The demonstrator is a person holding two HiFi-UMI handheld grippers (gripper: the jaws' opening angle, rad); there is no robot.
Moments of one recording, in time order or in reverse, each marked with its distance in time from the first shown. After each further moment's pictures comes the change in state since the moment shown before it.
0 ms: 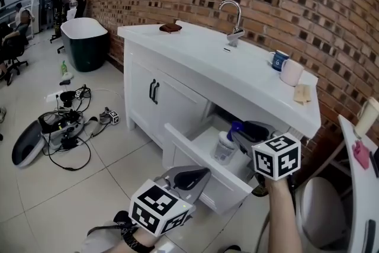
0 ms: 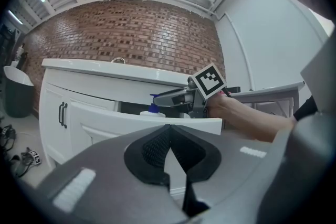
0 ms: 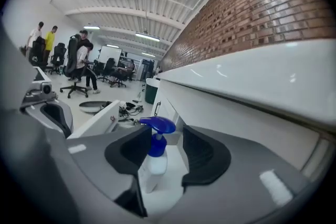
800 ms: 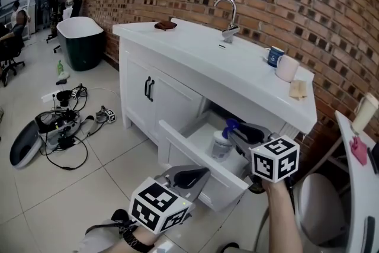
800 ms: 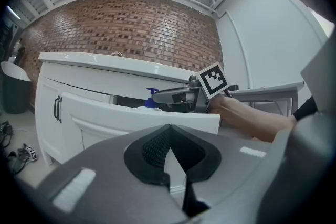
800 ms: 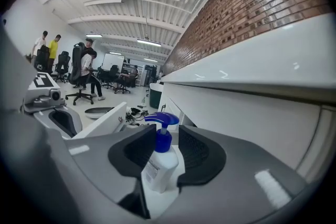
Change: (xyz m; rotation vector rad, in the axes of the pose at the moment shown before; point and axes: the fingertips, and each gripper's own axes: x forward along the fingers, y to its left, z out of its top) left arm 0.011 -0.011 -0.008 -0.021 0.037 -0.029; right arm -0.010 0.007 -0.009 0.040 -0.043 0.060
